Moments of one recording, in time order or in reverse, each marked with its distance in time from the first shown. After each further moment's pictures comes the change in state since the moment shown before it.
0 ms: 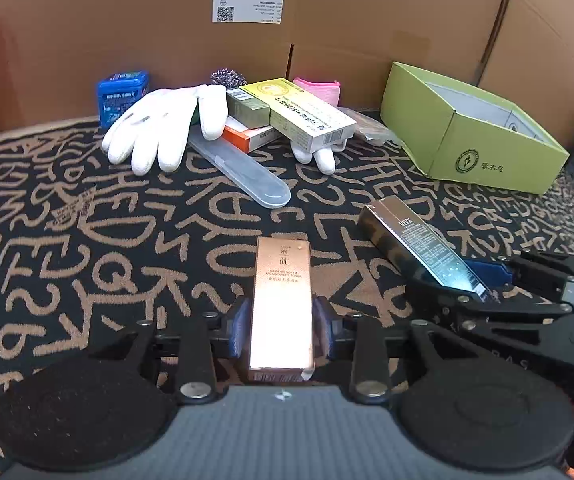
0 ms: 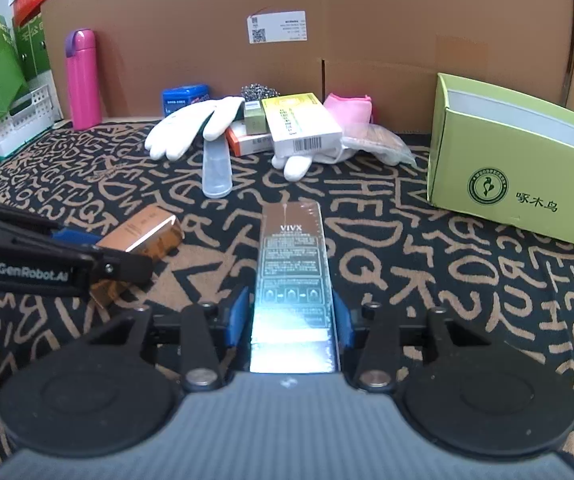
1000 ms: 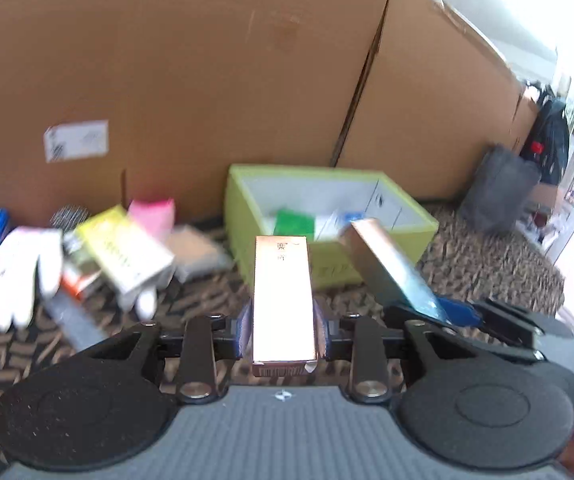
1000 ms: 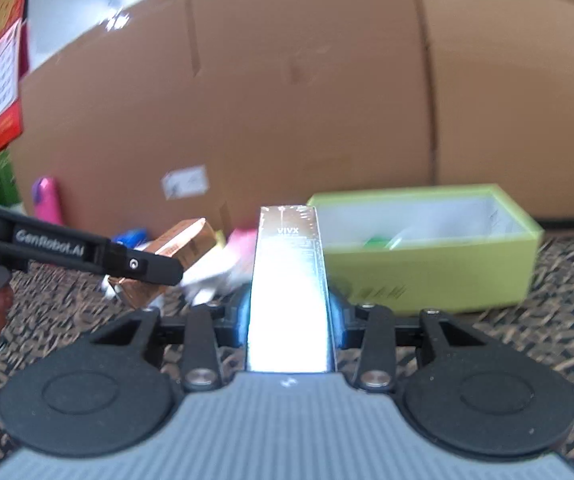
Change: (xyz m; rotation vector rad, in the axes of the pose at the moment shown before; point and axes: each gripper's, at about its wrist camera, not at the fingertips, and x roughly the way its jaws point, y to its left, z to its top) left arm -0.035 -0.109 0.092 0.086 -0.164 -0.292; right arm -0.120 -0.105 0.014 0.171 -0.345 -0.094
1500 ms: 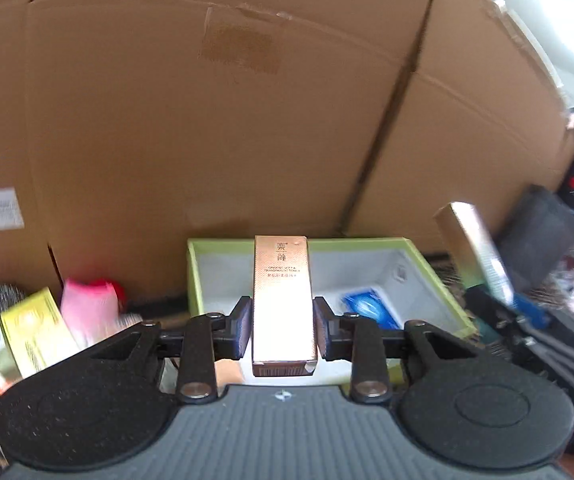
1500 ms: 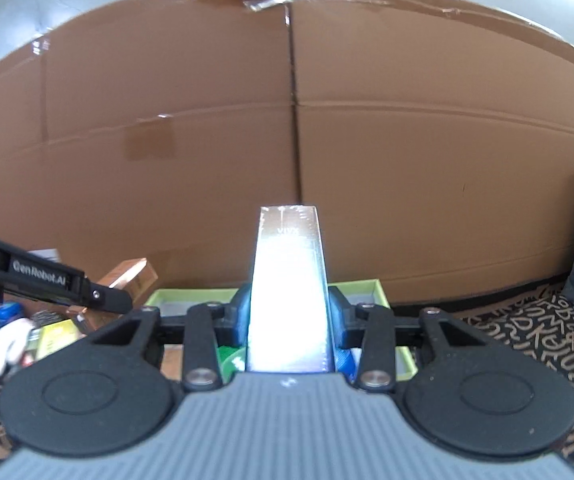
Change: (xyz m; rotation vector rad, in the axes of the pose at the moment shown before) left arm 0.126 -0.031 0.091 -0.043 -0.002 0.089; right arm 0.061 -0.112 0.074 0.004 -0.101 -0.231
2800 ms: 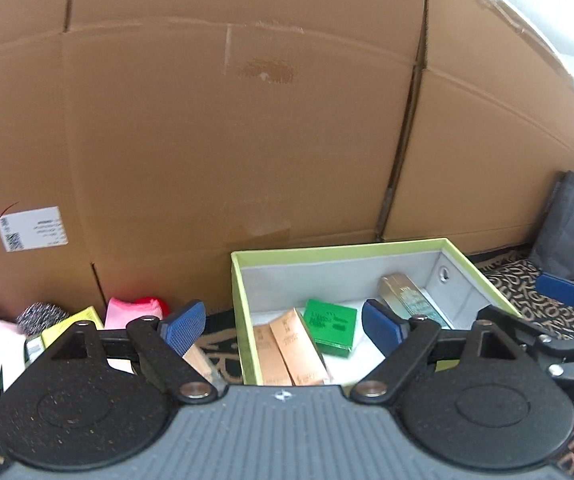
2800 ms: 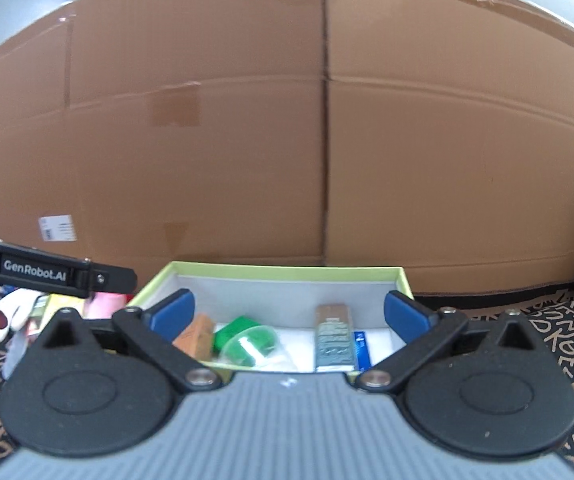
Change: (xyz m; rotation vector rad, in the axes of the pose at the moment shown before) left arm -0.025 0.006 -0.031 0.081 -0.112 0.102; right arm 0.002 0.011 -0.038 -0.072 0.029 0.073
